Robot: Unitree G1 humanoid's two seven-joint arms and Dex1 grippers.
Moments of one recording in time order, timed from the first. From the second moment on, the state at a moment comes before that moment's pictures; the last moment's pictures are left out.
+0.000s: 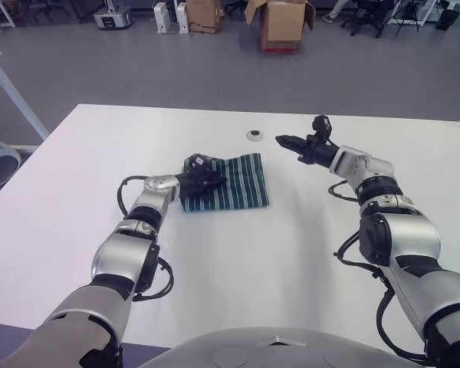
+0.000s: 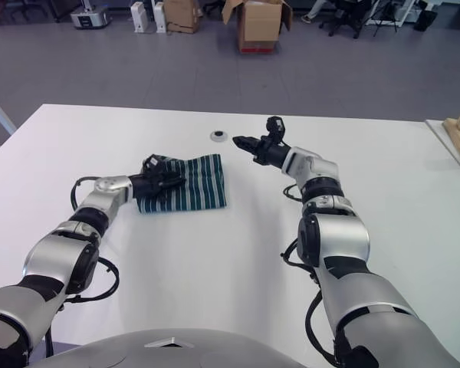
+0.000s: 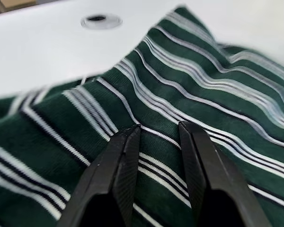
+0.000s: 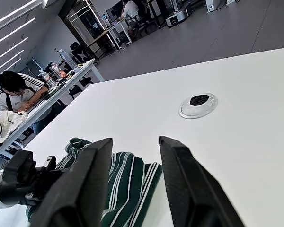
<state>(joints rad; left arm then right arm) -0.81 0.26 -0.11 1.24 -0.06 -0.12 -0.77 -0.94 -0.30 -0.23 1.12 0.32 0.42 0.87</state>
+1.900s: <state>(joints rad) -0.27 -0.03 0.11 0.46 -0.30 -0.09 -0.36 -0.07 0.00 -0.22 0.09 0.15 0.06 -0.02</state>
